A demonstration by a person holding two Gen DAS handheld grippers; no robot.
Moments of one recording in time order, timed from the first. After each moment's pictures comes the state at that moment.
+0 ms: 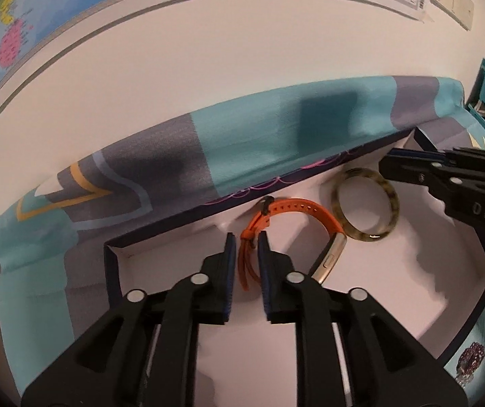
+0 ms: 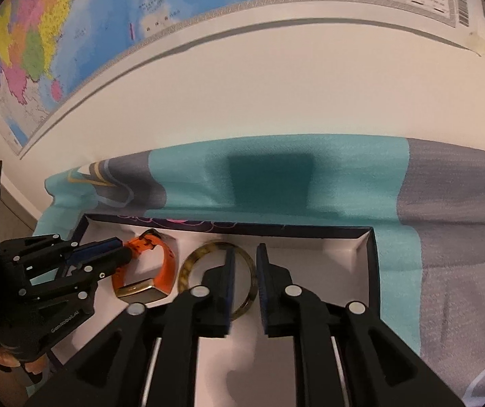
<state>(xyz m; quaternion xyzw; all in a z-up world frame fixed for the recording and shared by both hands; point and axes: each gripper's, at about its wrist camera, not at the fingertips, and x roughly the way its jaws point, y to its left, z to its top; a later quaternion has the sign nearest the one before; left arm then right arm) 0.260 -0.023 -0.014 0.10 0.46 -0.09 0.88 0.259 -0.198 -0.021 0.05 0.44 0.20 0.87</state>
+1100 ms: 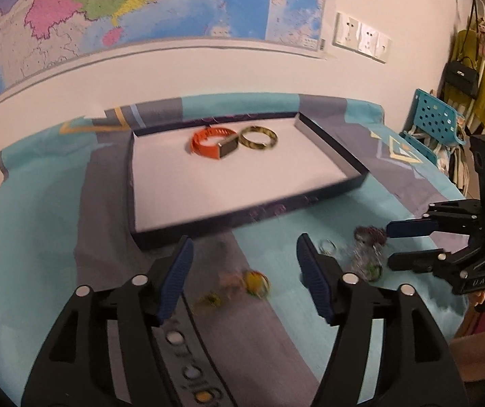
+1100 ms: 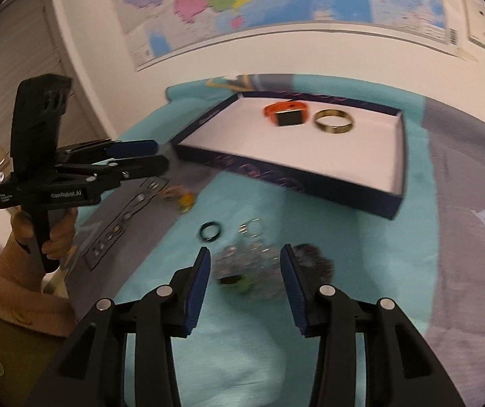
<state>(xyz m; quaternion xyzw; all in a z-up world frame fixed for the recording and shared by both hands) 0.016 -0.001 0.001 0.01 0.36 -0.15 0.92 0.014 -0.232 -0.018 -0.05 0.41 0.37 0.83</state>
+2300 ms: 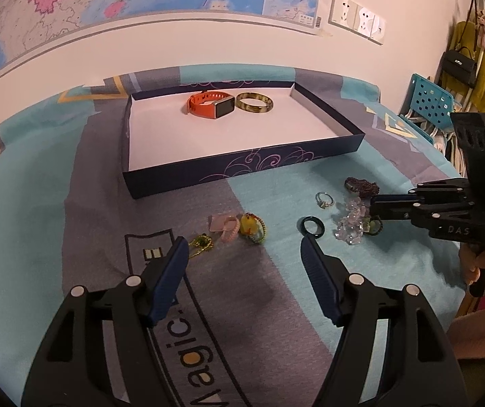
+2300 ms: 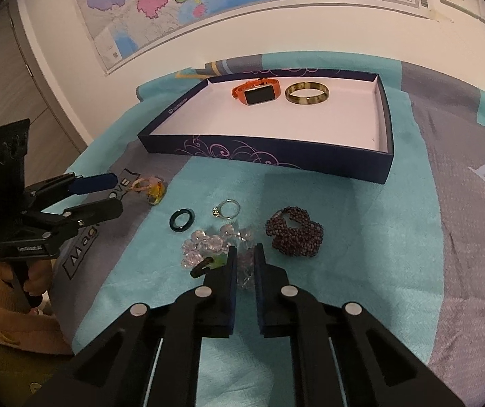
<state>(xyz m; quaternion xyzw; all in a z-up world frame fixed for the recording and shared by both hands) -0.006 0.005 -0.026 0.01 0.39 -0.16 0.91 0.021 -0.242 -0.042 -0.01 0.44 0.32 0.84</state>
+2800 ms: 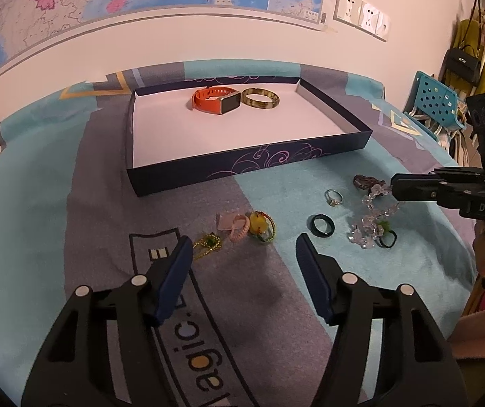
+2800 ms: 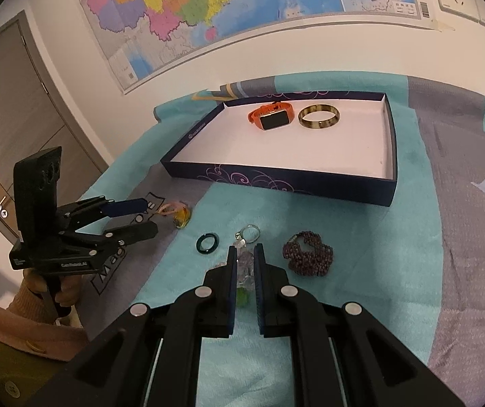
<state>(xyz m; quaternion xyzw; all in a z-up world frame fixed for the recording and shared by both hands) 0.001 0.007 -0.030 0.02 0.39 -0.15 0.91 0.021 -0.249 -0.019 0.03 0.41 0.35 0.84</state>
